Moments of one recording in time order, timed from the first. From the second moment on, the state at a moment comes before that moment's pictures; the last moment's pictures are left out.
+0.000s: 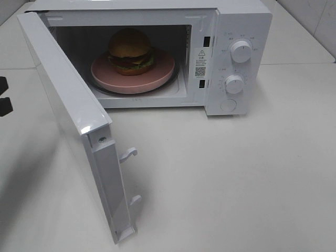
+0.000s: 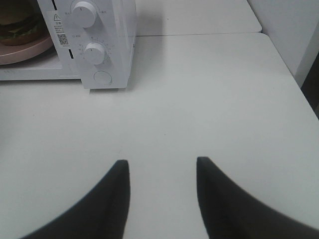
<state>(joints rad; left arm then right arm) -0.01 1.46 -0.34 0.41 -0.82 -0.28 0.06 0.00 -0.50 -0.06 0.97 0.02</state>
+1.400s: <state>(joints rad) -0.20 1.59 -0.50 0.42 -0.82 -0.28 0.06 0.00 -0.50 -0.06 0.97 0.02</state>
